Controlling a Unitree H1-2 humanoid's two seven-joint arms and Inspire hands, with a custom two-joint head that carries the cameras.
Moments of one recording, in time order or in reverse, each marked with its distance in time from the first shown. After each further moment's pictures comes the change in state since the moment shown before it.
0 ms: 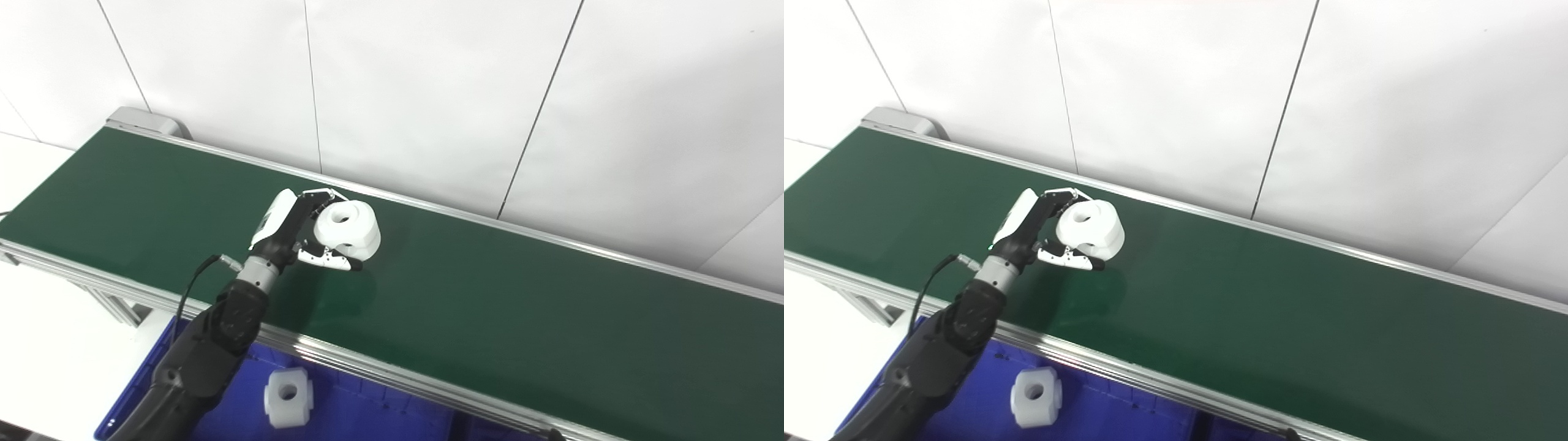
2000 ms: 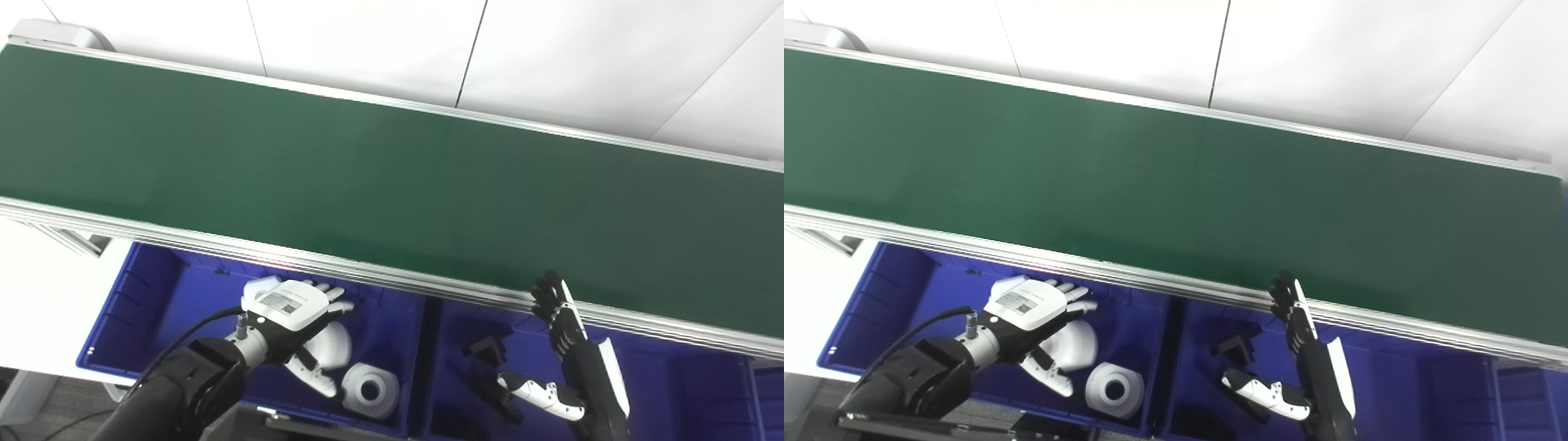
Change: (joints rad) left arm 0.418 0.060 -0.364 -0.514 0.784 0.336 -0.617; right arm 0.012 0.006 -0.089 -0.232 0.030 0.143 0.089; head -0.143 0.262
